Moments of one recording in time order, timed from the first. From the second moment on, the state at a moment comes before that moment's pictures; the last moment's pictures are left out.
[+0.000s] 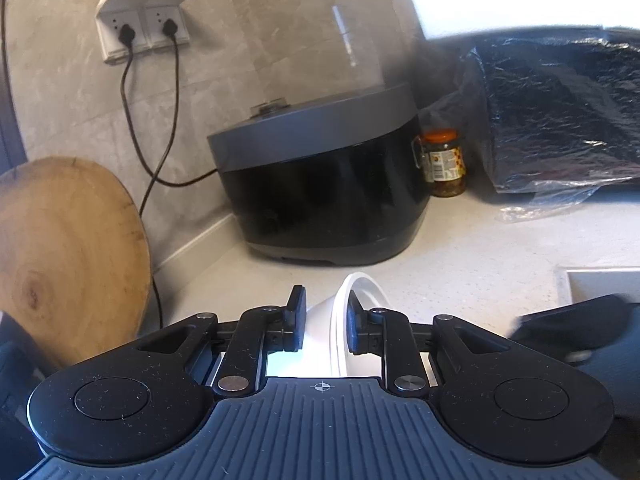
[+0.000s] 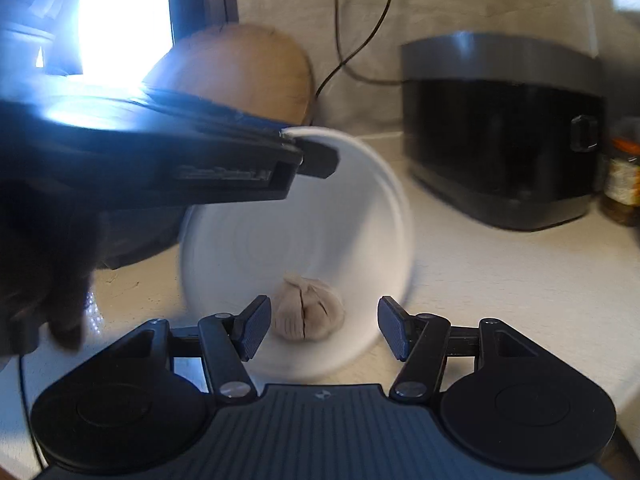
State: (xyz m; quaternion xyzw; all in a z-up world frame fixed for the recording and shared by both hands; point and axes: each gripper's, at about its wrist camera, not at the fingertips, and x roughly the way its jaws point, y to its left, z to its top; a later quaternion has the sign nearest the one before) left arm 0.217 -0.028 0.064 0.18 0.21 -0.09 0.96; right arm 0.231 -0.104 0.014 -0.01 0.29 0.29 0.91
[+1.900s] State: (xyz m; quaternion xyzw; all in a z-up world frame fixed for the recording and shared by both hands) left arm 0.144 0.093 0.018 -0.07 0.31 -0.05 0.95; right arm 0.188 -0.136 0.015 0.01 0.32 0.20 0.93
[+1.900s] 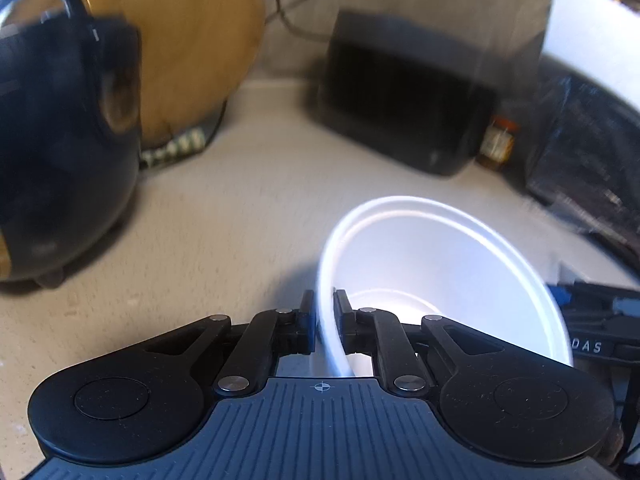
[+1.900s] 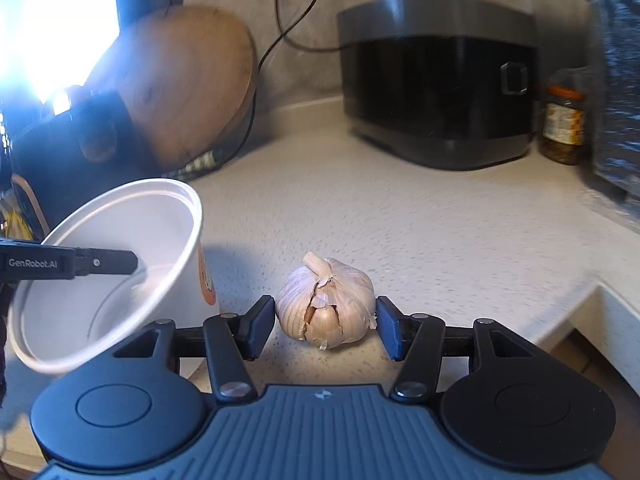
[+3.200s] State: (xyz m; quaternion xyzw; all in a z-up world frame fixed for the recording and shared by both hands) left arm 0.161 -0.176 -0.333 -0.04 0.51 -0.19 0.84; right arm 0.004 -0.418 -0.201 0.13 0.44 -0.13 0.88
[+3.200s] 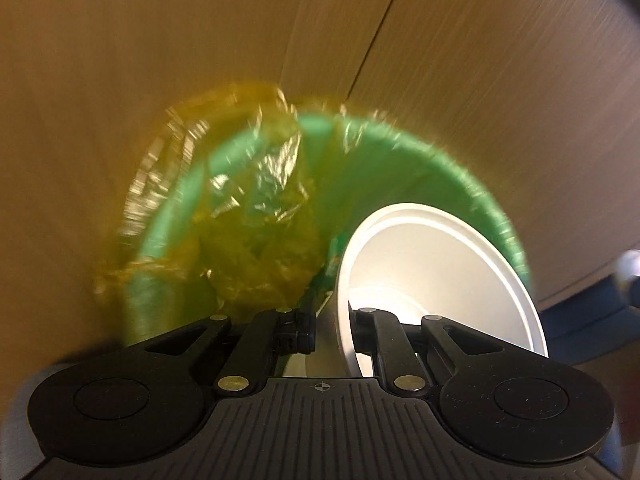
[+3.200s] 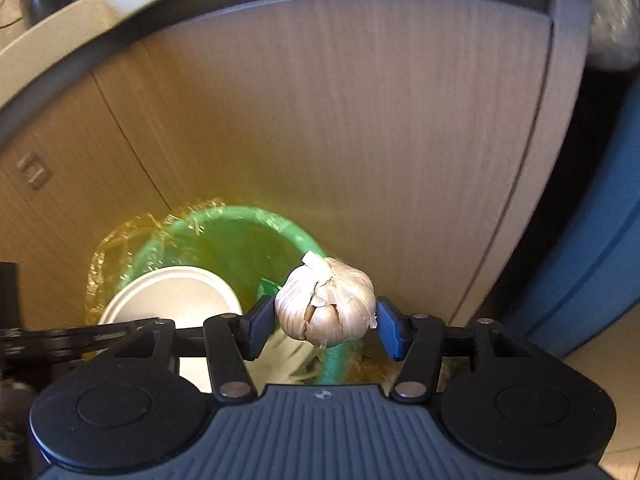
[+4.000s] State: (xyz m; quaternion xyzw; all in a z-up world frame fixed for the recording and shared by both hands) left arm 0.178 -0.176 -0.398 -0.05 0.55 -0.19 0.81; right arm 0.071 -0.364 -0.244 0.14 0.52 -0.07 0.84
